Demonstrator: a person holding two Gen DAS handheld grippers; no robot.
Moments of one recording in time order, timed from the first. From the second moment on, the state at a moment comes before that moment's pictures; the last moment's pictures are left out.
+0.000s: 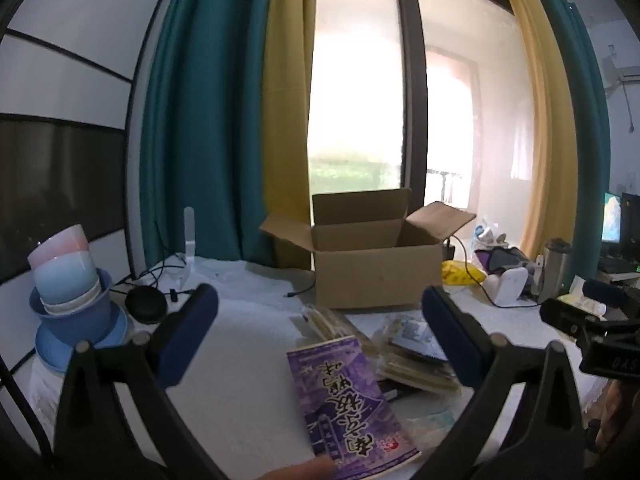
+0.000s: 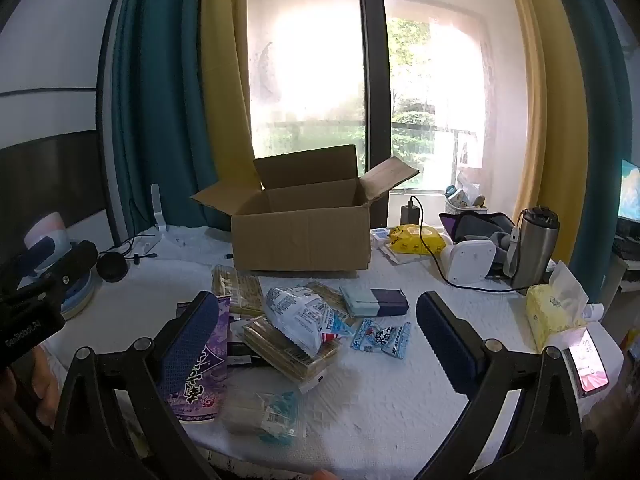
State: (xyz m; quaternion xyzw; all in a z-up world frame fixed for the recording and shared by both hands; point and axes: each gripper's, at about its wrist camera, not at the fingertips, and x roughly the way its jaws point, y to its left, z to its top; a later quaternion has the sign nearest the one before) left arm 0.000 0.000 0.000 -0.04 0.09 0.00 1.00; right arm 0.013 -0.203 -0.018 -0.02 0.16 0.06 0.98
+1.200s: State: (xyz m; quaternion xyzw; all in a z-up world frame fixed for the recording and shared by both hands) left arm 0.002 -0.005 -0.004 -0.03 0.09 0.00 1.00; right arm 0.015 -0.206 -0.023 -0.01 0.17 0.06 0.98
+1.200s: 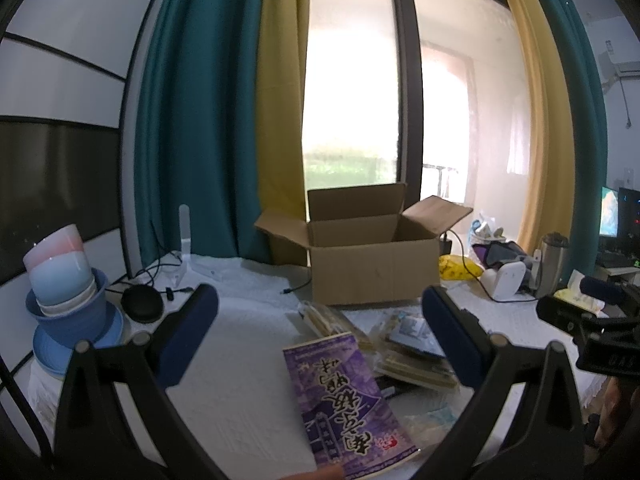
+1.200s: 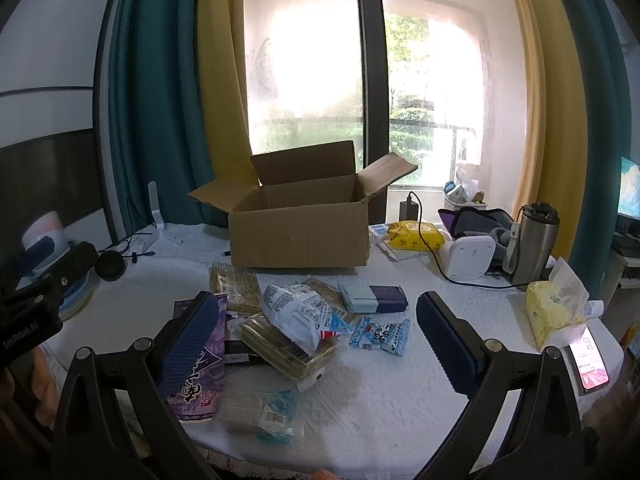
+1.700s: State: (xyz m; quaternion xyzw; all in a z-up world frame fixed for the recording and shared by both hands) left arm 0.019 -0.007 -0.023 -0.02 0.13 -0.01 0.99; right arm 0.025 -0.200 -0.033 -0.02 0.19 0.07 0.98
